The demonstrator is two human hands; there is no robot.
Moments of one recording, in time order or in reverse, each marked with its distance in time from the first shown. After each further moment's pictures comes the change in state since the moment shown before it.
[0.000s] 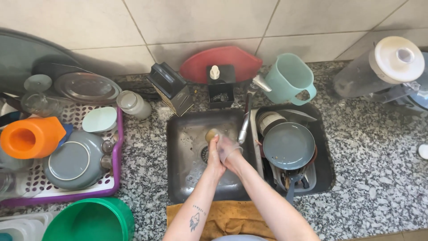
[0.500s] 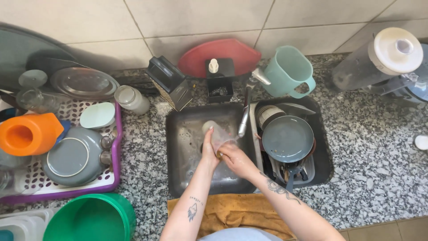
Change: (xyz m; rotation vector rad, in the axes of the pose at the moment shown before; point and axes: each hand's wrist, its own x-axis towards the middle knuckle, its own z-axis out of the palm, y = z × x) left_hand 0.073 0.000 -0.050 -0.027 -0.191 -0.120; right_hand -0.055 0.018 0.009 0.675 0.012 0.158
